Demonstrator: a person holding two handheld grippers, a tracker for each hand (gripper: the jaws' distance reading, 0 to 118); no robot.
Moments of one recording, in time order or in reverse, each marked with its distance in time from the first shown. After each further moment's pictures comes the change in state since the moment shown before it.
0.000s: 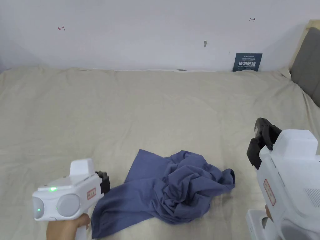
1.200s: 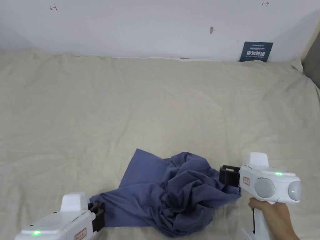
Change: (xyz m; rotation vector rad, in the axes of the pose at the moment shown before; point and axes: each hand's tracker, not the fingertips) left arm -0.010 -0.033 -0.029 -0.054 -0.050 0.006; right arm 0.025 -0.168 -0.215 -0.835 0.024 -0.022
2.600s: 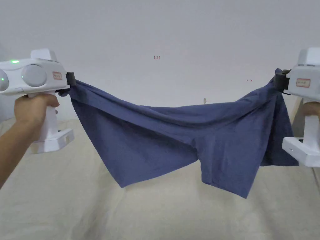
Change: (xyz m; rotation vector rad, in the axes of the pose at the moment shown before) left arm 0.011 0.444 0.105 0.576 0.167 -0.011; right arm 0.049 0.310 0.266 0.694 0.003 0.029
